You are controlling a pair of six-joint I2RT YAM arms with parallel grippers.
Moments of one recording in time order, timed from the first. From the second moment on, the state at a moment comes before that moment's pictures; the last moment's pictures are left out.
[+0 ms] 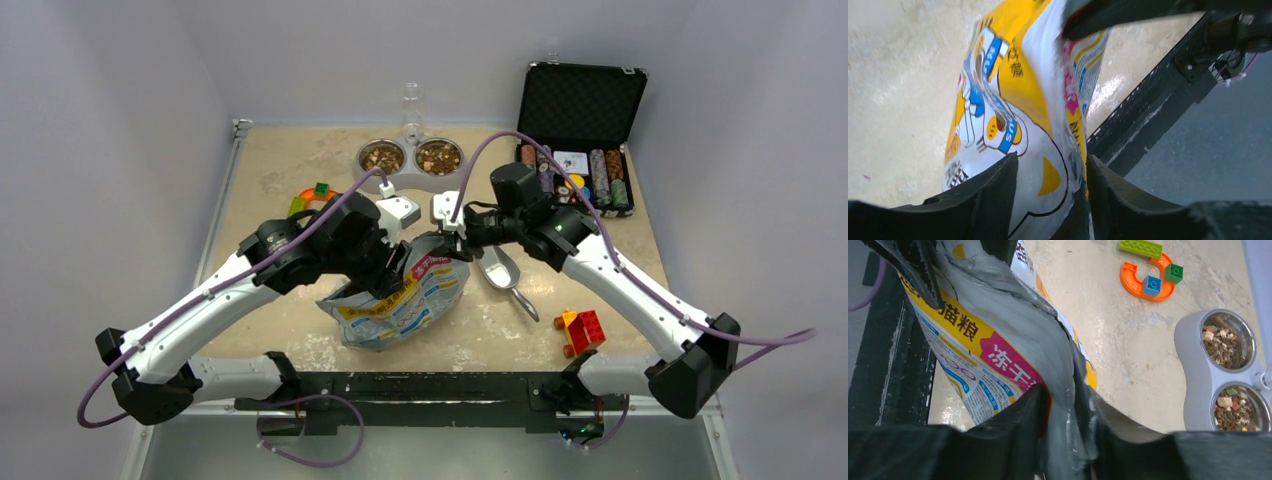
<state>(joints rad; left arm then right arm) -0.92 1.17 1.42 -1.05 0.05 -0.24 0.67 1.29 1.25 -0.55 -0.67 -0.64</state>
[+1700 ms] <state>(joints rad) -0.79 1.01 1.39 -1.21 -0.09 -0.23 0.63 1.41 1.48 -0.80 -0.60 -0.30</state>
